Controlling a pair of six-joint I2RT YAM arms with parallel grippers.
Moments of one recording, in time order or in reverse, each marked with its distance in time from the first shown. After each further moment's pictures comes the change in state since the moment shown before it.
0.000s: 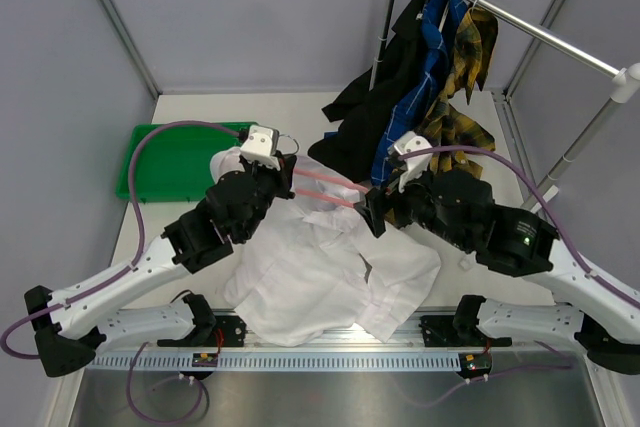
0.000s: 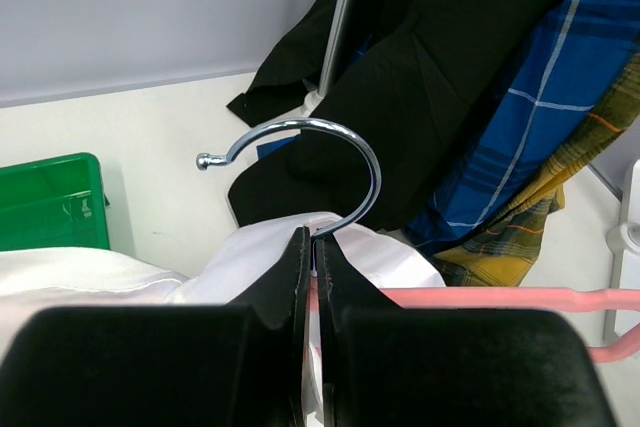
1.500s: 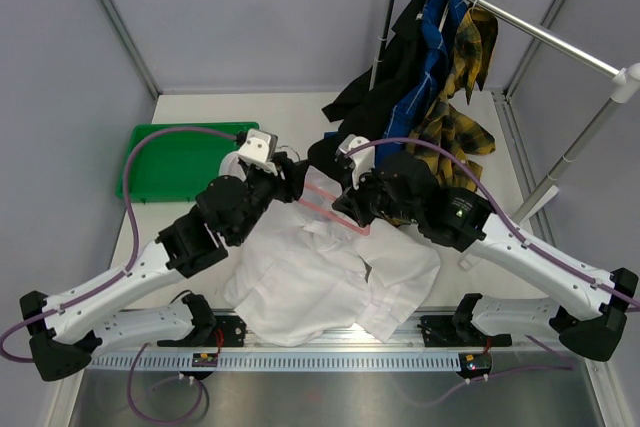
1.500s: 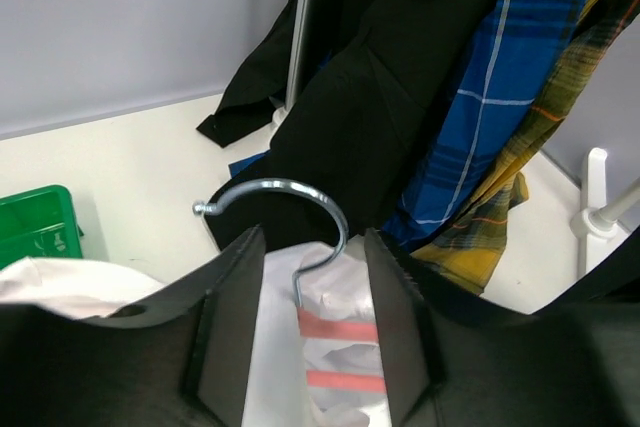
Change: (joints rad) left arm -0.005 -0.043 -0.032 0.056 0.090 0.056; right arm -0.117 0.230 -0.028 0.118 -0.359 -0.041
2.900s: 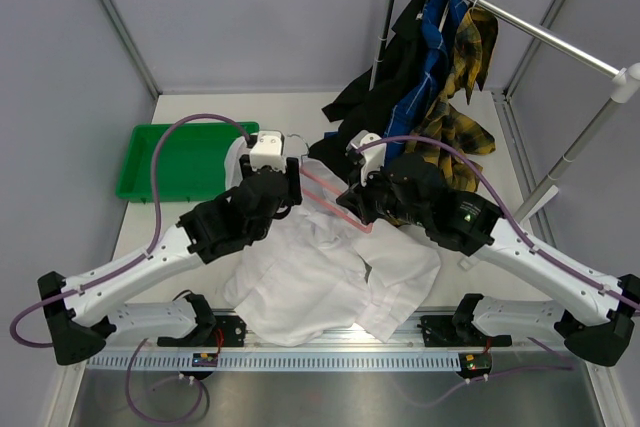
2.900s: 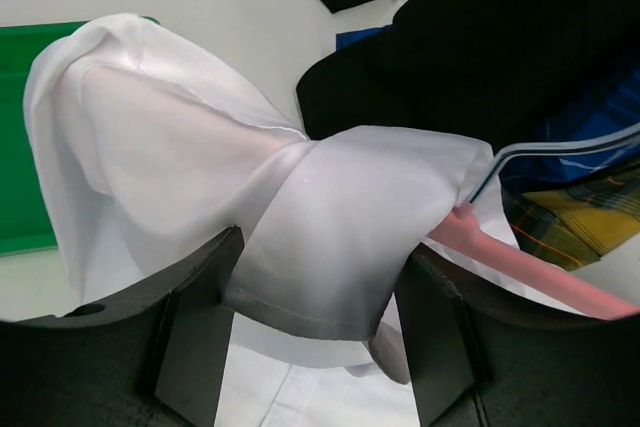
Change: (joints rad) left arm -0.001 0.138 0.104 -0.406 -0.240 -0.284; right arm -0.001 -0.043 -0.037 0.034 0.058 0.058
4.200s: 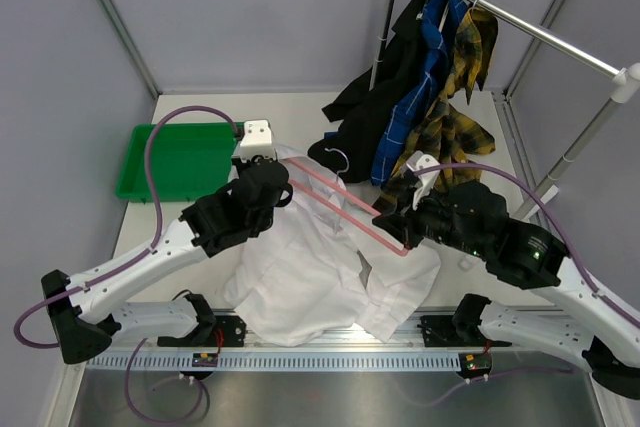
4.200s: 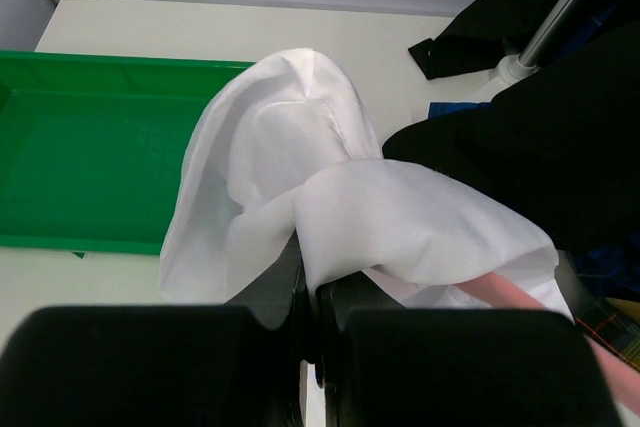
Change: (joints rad) left arm 0.045 0.047 0.041 0.022 -0.220 0.018; right arm -0.003 -0.305 -0.095 -0.142 -0.034 0.054
